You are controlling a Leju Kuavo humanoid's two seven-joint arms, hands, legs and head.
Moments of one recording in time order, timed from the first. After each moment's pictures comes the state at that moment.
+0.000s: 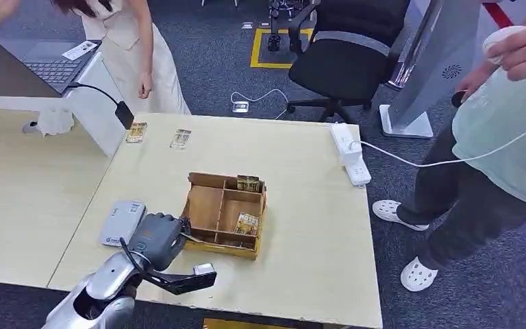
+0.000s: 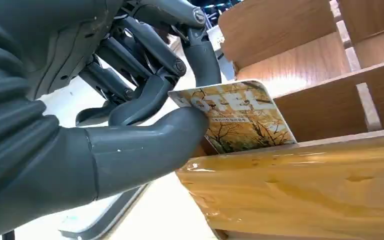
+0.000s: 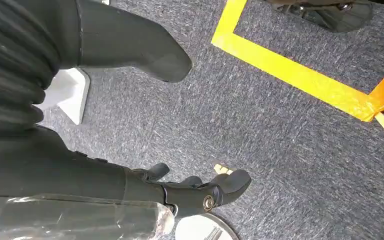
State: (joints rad) left arm -0.10 0.37 -0.51 -1.66 -1.03 -0.03 0.19; right arm 0.18 -0.45 1.06 -1.18 0.02 -0.60 0.62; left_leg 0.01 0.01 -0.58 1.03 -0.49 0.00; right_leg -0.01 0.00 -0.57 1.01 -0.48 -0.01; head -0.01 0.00
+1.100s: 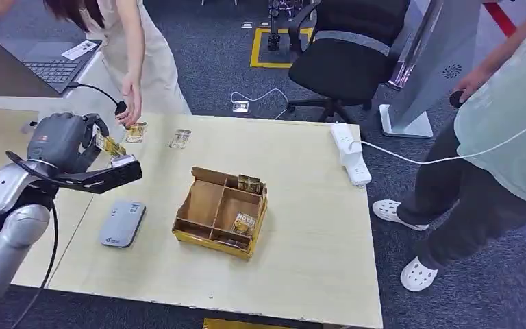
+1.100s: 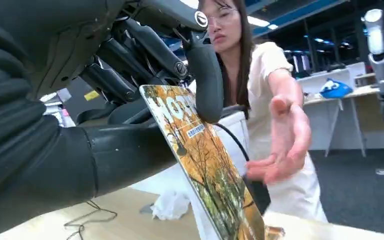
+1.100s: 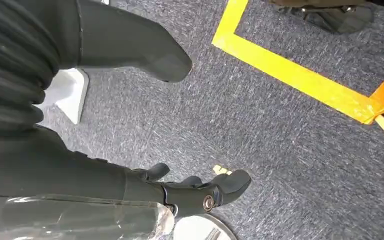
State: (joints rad) left arm -0.43 0.60 -0.25 -1.70 -0.77 -0.08 0.20; right arm 0.21 -0.45 1.04 -1.18 0.04 -0.58 0.59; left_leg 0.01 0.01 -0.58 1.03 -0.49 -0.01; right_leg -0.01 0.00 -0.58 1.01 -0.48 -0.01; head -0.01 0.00
